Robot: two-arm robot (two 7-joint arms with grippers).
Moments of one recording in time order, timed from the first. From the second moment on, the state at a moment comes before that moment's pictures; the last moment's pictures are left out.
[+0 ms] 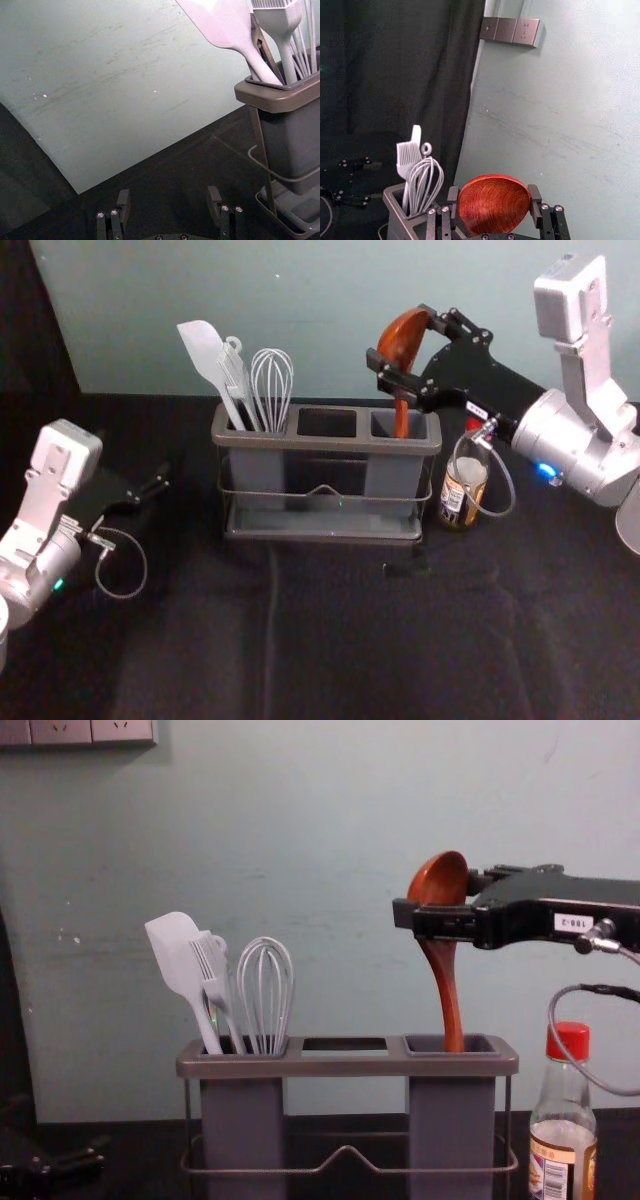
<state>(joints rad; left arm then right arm) -0.20 0.60 0.45 -1.41 -0.25 -0.12 0.03 0.38 0.42 -0.36 -1.62 0.27 0.07 0.42</state>
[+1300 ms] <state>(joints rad) -0.20 0.60 0.45 -1.41 -0.25 -0.12 0.03 0.37 0.41 -0.37 -1.56 0.27 0.07 0.41</state>
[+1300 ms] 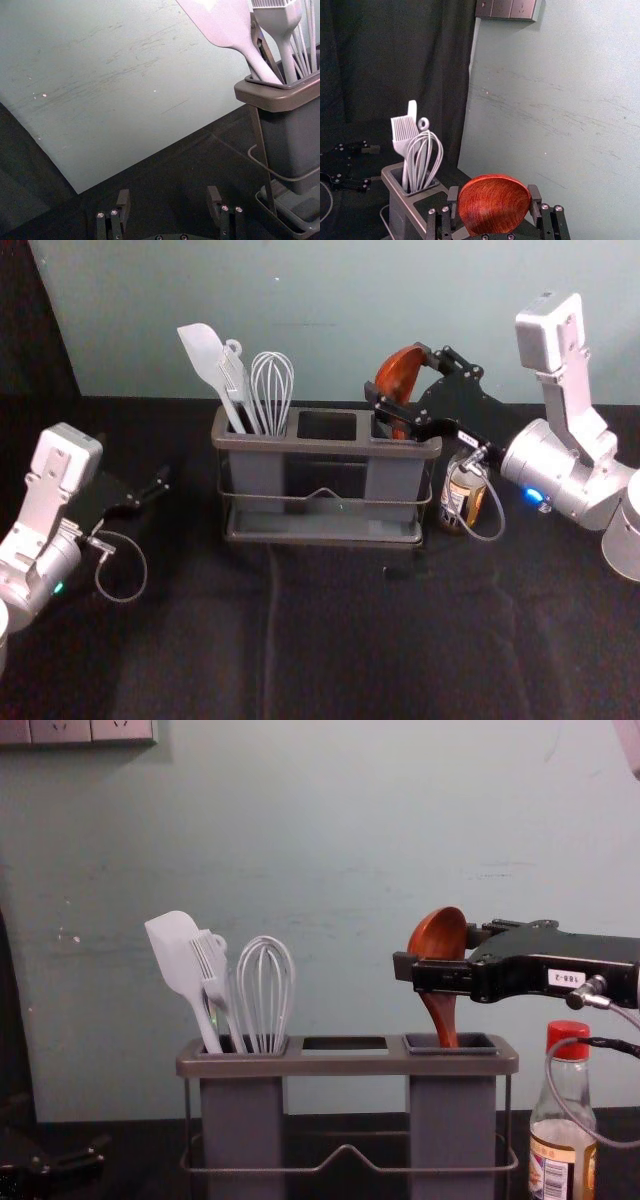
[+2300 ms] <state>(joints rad) -0.20 0.60 0.45 -1.41 -0.25 -0.12 0.03 0.37 0.41 -0.37 -1.55 0.27 0.08 0.42</state>
